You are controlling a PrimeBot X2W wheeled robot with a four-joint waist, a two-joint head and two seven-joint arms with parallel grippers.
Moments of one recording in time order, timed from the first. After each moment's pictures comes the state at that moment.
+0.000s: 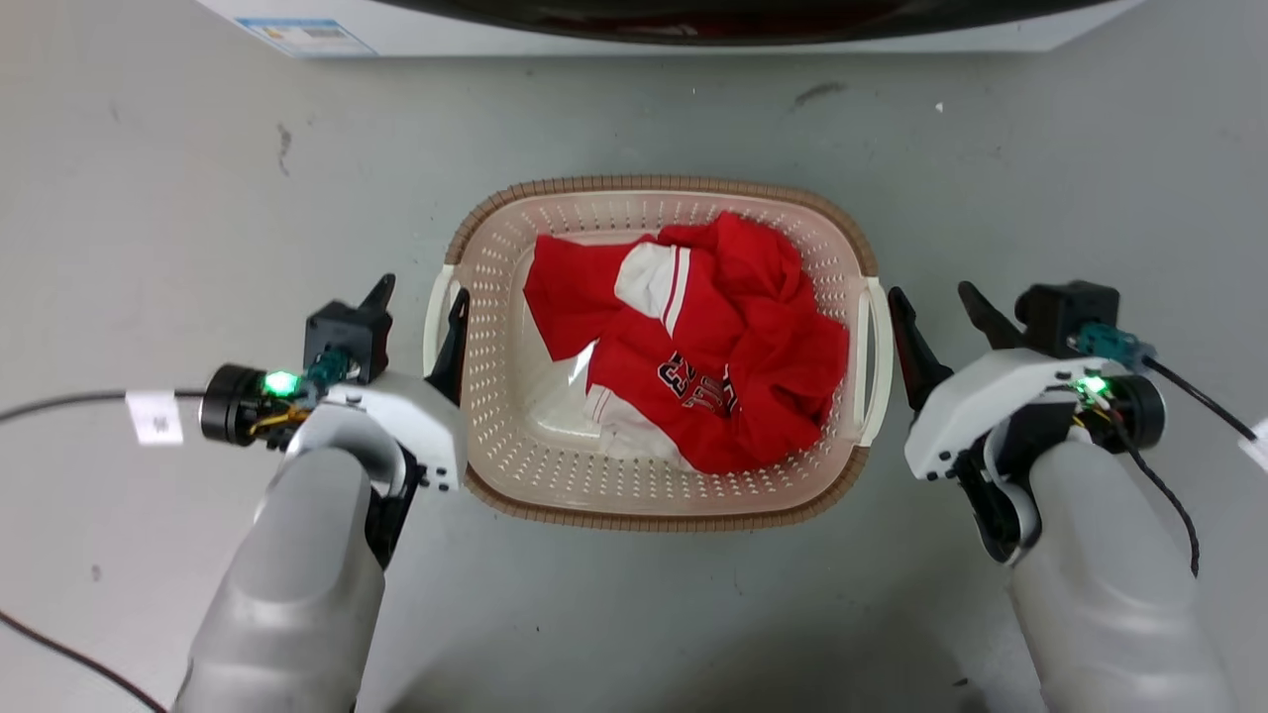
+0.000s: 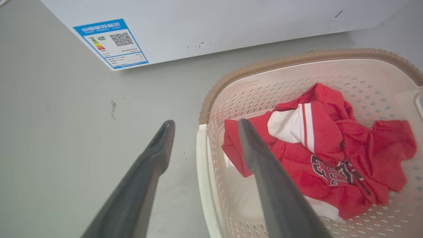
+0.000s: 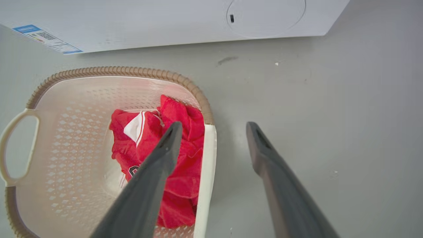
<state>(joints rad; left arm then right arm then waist) -0.63 0.15 -0.16 0.78 -0.09 -0.12 -0.25 -0.58 -0.05 0.08 0.69 0.21 0.13 -0.08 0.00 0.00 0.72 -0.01</state>
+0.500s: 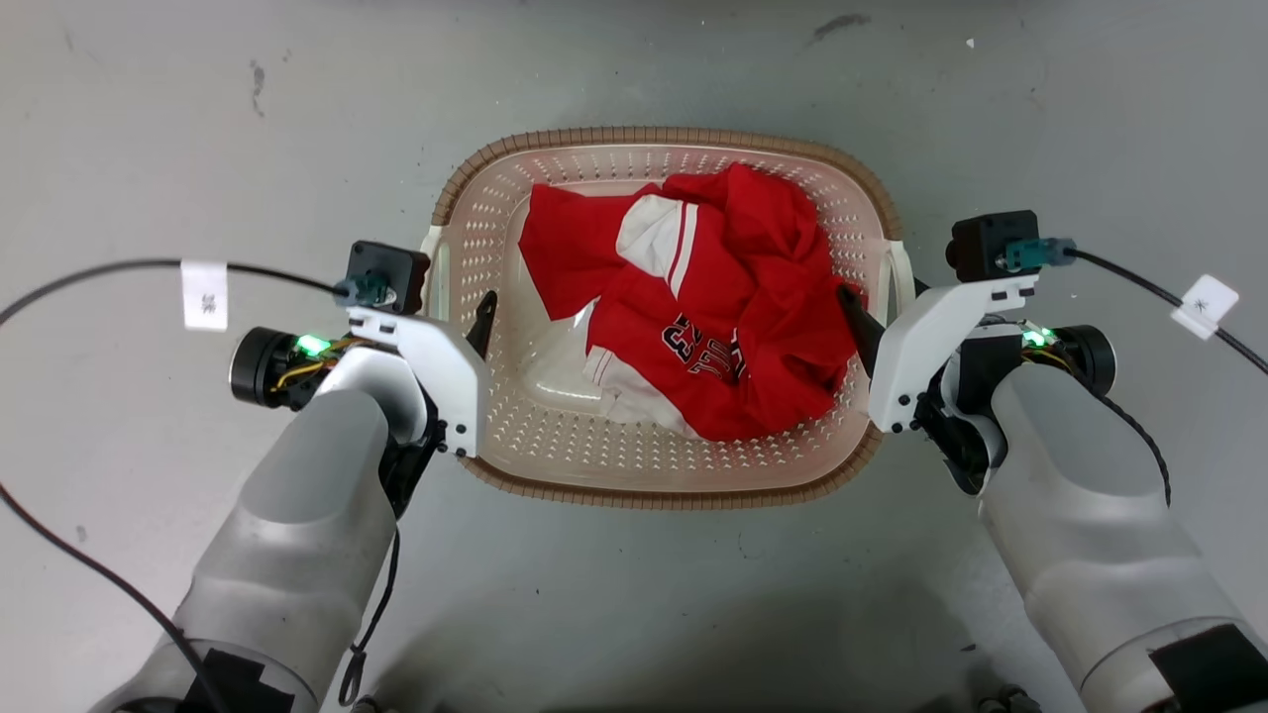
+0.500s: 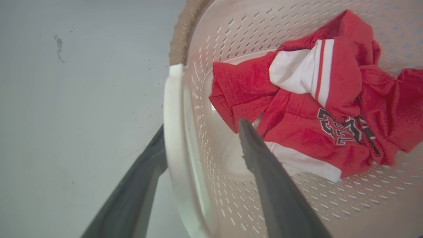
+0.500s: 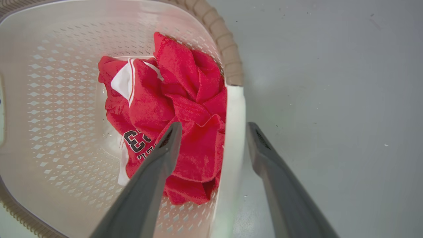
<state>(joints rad) -0.85 0.18 -0.45 1.03 -0.38 -0.13 -0.07 -0.85 -0.05 0.26 1.06 0.36 0.13 0.03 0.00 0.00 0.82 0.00</state>
